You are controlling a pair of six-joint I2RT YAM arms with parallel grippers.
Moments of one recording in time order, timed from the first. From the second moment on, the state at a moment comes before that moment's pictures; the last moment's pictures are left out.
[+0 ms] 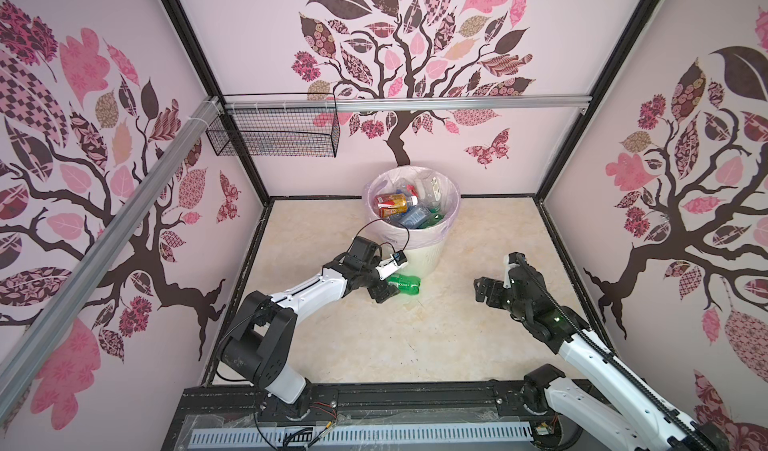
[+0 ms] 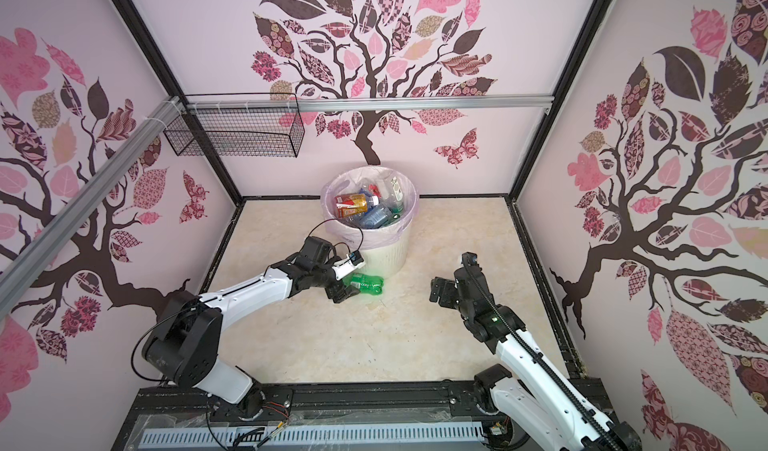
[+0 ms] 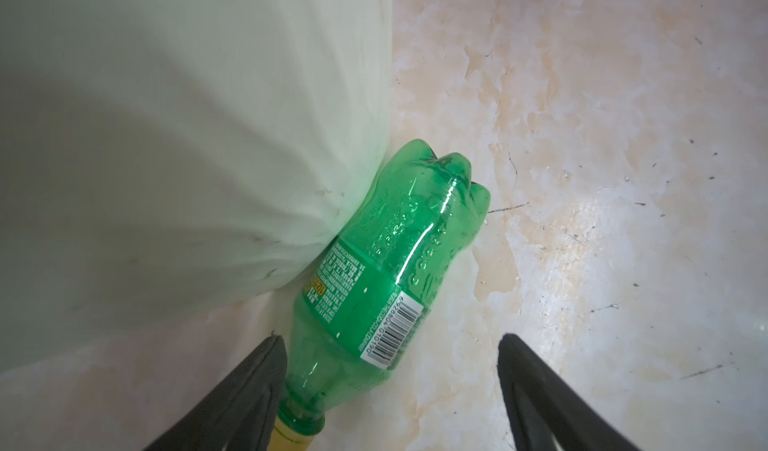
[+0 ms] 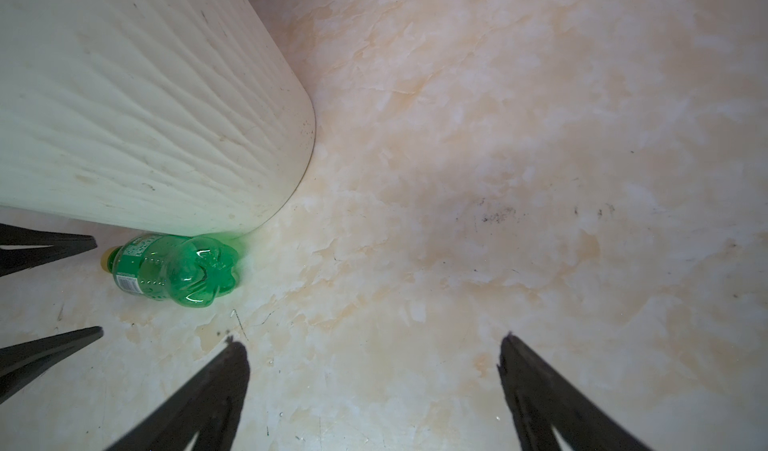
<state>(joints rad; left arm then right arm) -0.52 1.60 0.95 -0.28 0.35 0.55 0.39 0.80 0.58 -0.46 0.12 0.53</state>
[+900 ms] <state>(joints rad) -0.70 1.64 0.96 -0.28 0.30 0.50 0.39 0.79 0.57 -0.46 0.10 0.53</state>
